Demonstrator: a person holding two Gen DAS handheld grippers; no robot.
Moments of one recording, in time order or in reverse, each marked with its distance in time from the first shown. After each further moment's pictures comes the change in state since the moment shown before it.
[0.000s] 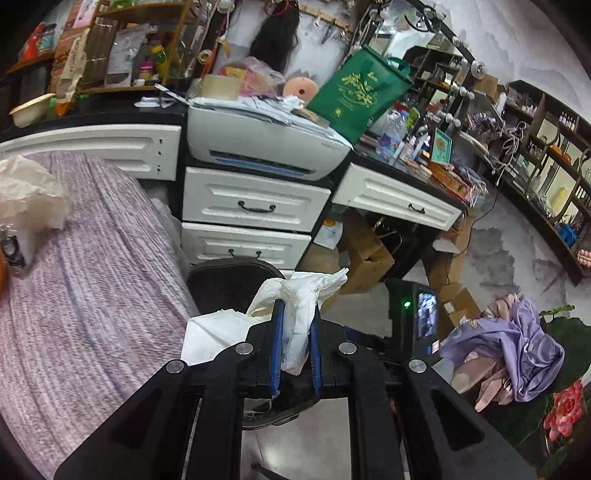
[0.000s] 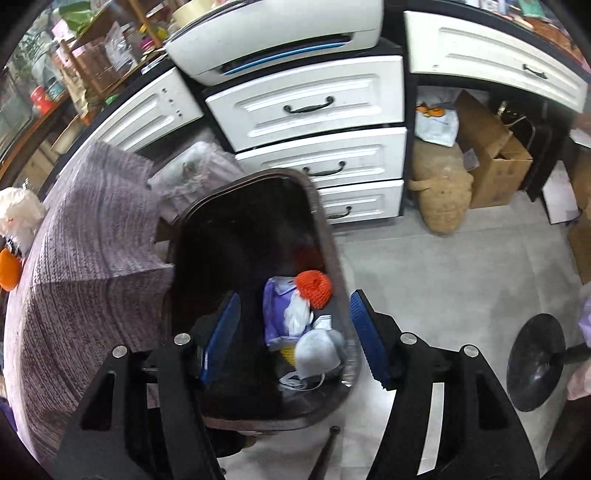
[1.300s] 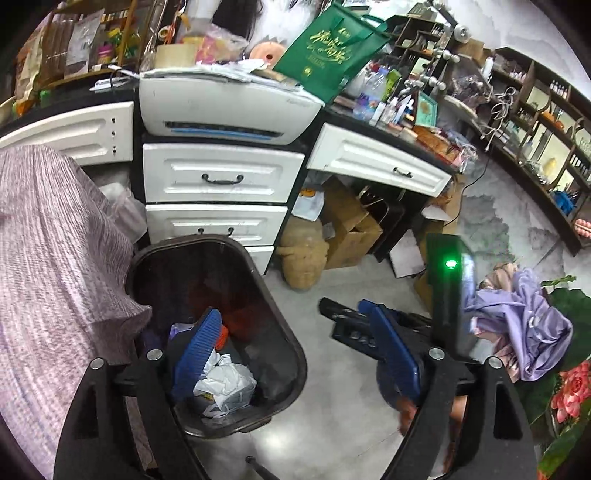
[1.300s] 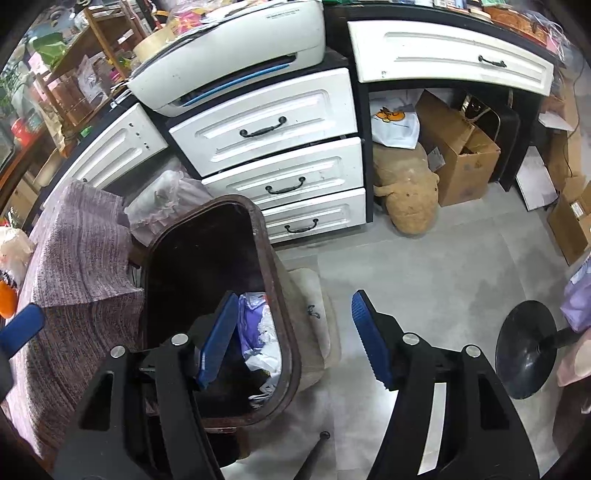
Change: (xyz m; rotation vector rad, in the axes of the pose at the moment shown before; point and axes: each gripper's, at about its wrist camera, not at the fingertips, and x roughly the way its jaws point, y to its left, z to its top) left arm 0.052 -0.035 -0.015 0.070 0.081 -0.052; right arm -0.030 -0.044 0.005 0.080 -0.052 -0.049
